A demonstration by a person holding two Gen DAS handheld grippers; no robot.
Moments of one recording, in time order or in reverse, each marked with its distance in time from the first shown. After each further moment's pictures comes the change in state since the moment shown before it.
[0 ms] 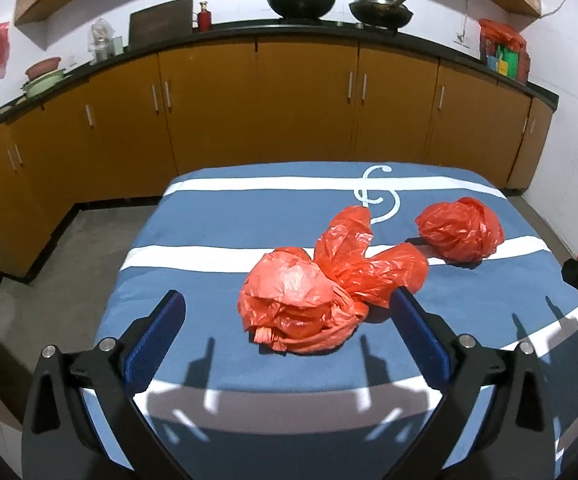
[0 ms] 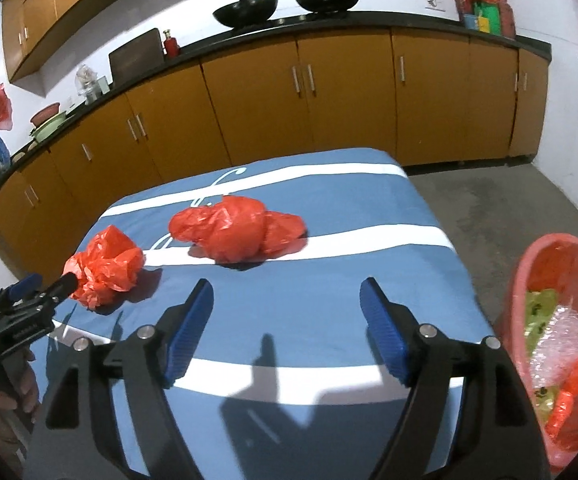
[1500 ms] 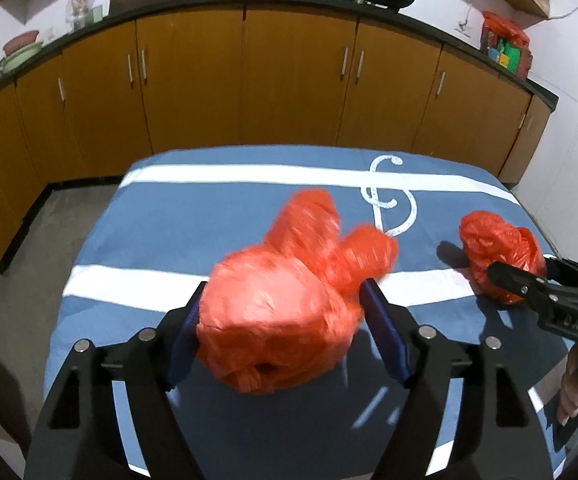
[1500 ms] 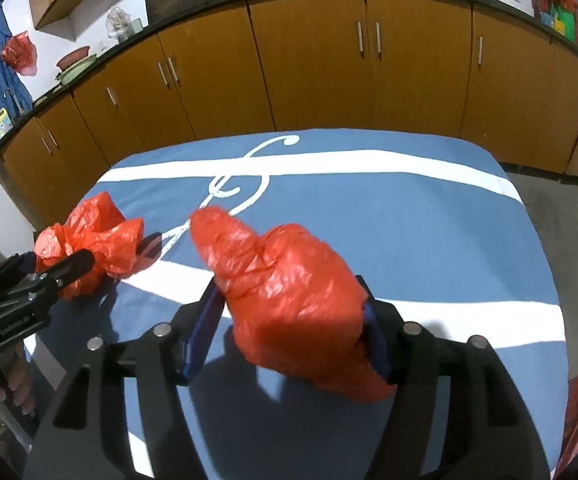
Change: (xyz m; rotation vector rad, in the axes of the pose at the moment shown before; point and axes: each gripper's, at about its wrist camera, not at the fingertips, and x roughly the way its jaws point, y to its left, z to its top) left arm 0.057 0.010 0.020 -0.035 0.096 -0.085; right arm 0.122 0.039 0.041 -0.150 0.175 0.111
